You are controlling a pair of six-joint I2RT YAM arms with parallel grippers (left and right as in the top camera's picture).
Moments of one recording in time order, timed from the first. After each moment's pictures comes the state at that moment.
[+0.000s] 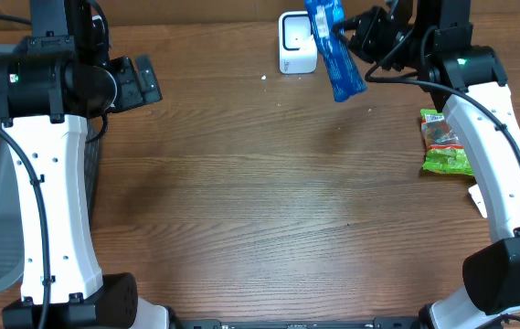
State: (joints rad) left arm 0.05 1.68 2.10 -1.47 -0.02 -0.26; right arm 0.17 1.76 1.74 -0.49 -0.61 0.72
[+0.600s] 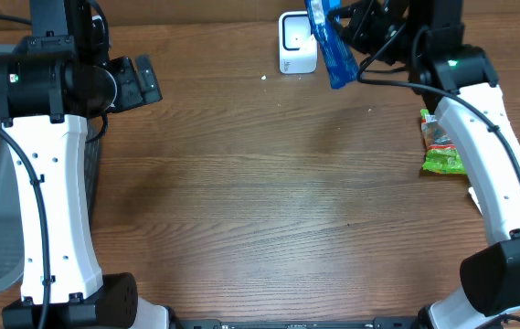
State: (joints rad) left arm 0.05 1.68 2.10 -1.47 -0.02 -0.26; right arm 0.22 1.76 1.74 -0.46 -0.46 0.70
